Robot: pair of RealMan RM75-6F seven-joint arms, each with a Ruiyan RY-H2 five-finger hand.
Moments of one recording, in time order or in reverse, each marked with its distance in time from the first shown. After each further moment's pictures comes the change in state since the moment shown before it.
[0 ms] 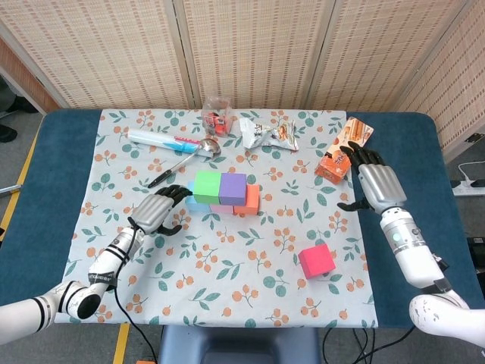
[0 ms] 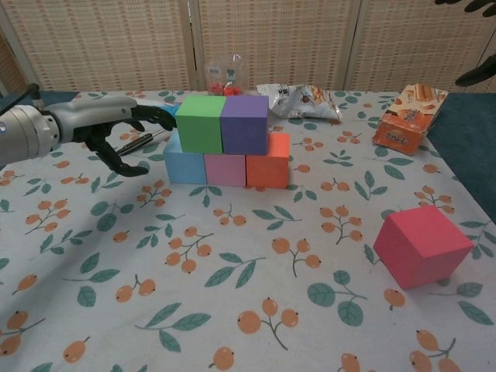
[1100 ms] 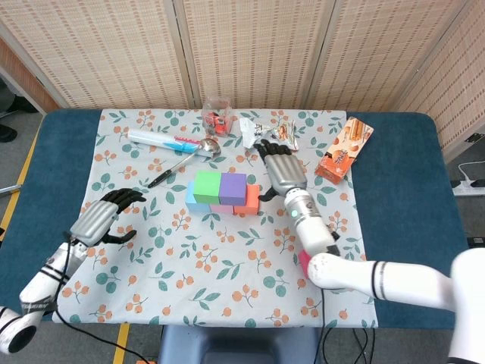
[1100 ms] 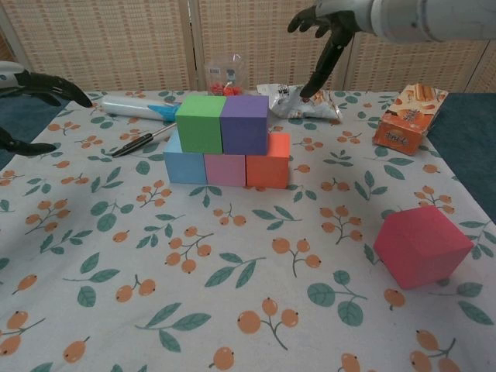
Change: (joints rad) left arm 0.193 0.260 0.075 -0.090 0.262 0.190 -0.309; right arm 0.420 -0.347 0.134 0.149 0.528 -0.014 -0.450
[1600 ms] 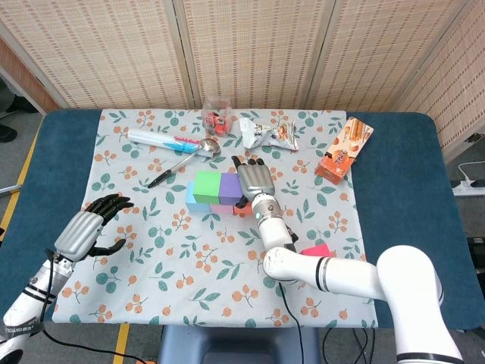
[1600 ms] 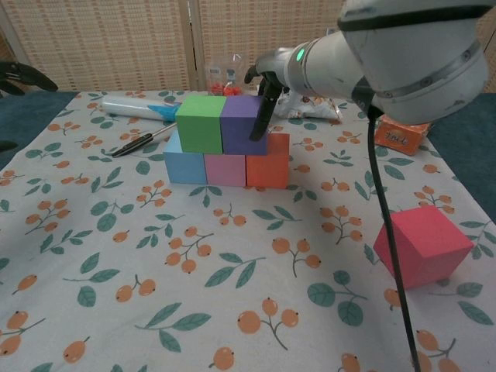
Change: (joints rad) left arm 0.117 0.051 0.043 -0.082 0.079 0.197 0.024; right arm 0.209 -0.328 0.016 0.365 0.228 -0.031 -0.159
